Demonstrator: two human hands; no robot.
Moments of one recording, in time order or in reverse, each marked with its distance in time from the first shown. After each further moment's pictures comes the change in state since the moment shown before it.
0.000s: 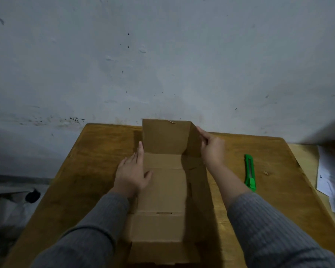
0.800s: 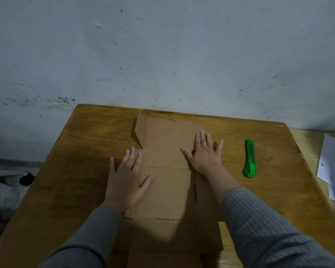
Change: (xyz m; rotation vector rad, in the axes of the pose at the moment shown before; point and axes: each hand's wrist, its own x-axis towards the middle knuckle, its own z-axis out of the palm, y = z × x) left_hand -0.048 -0.009 0.046 0.118 -0.031 -0.001; right_hand -0.029 0.056 0.034 -0.890 -0.479 -0.064
